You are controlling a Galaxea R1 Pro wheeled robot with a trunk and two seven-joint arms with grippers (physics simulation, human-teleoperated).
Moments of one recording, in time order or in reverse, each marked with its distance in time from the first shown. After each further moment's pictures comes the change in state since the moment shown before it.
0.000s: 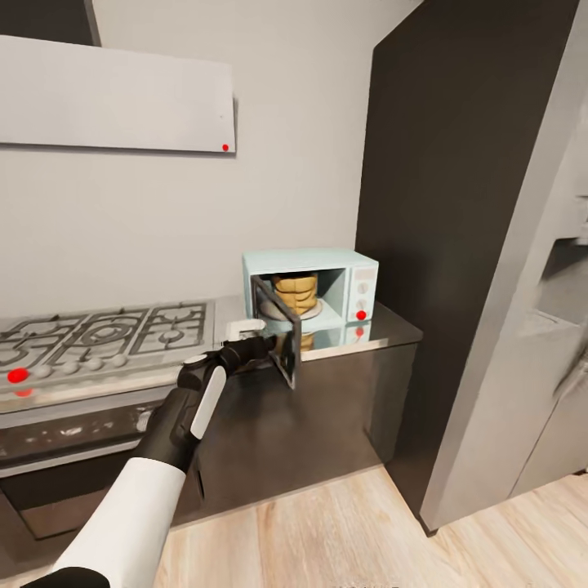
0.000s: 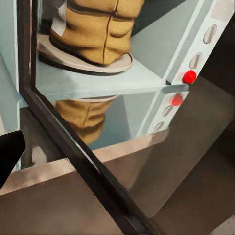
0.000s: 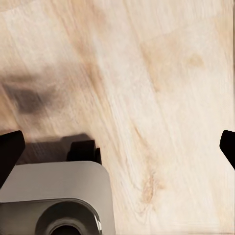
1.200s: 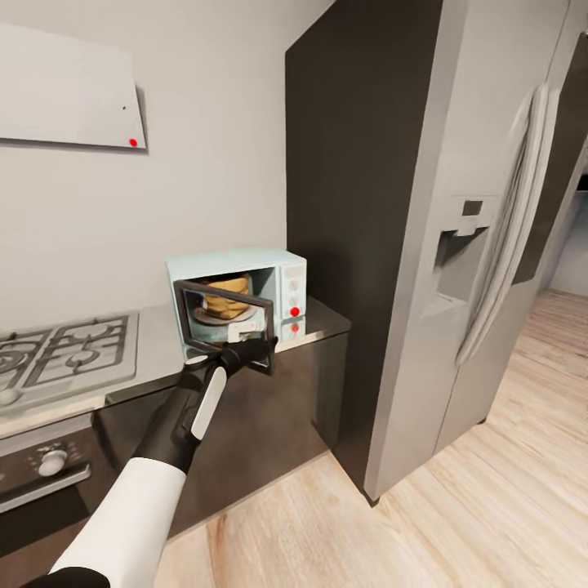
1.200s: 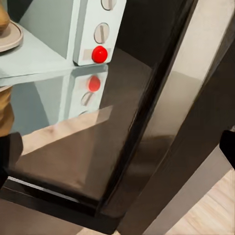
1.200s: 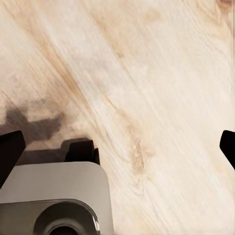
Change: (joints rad) left arm 0.000 0.000 0.000 0.009 -0.007 0.000 0.012; right arm 0.000 -0.004 0.000 0.000 0.000 0.000 0.000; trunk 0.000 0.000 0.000
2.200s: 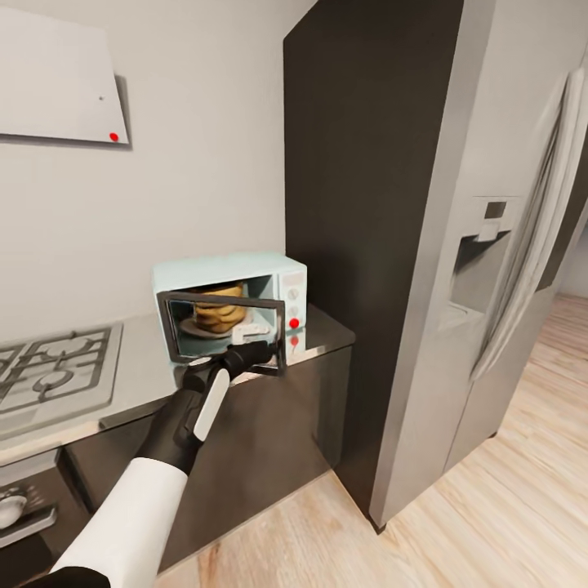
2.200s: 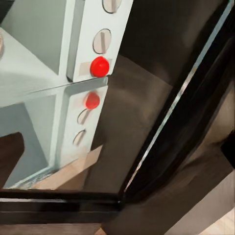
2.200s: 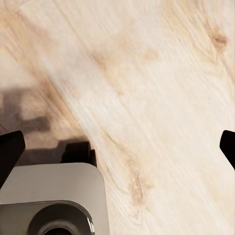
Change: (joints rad) left arm 0.000 -0.001 -0.024 0.018 0.025 0.001 -0.006; right arm 0.000 -0.007 0.001 0.000 0.003 -0.004 0.000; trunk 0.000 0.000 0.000
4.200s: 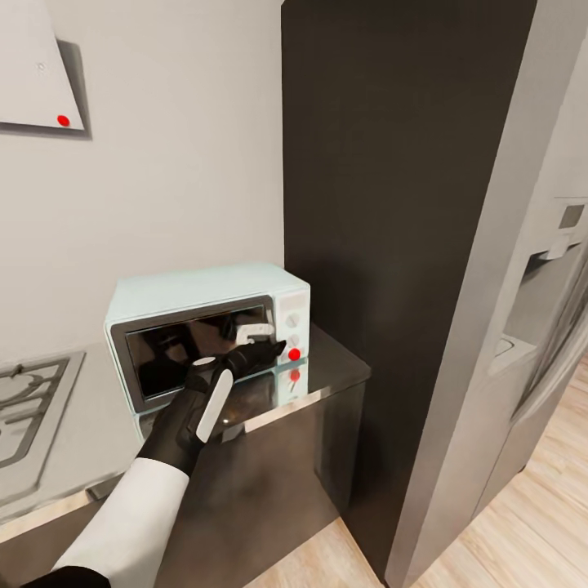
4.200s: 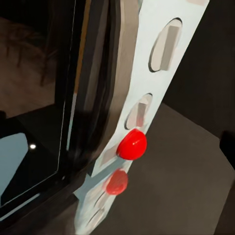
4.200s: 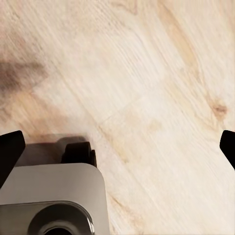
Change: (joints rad) left arm 0.000 0.000 -0.031 -0.007 -0.005 0.001 -0.003; right arm 0.000 0.000 0.000 0.000 0.000 -0.001 0.000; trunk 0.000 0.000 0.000
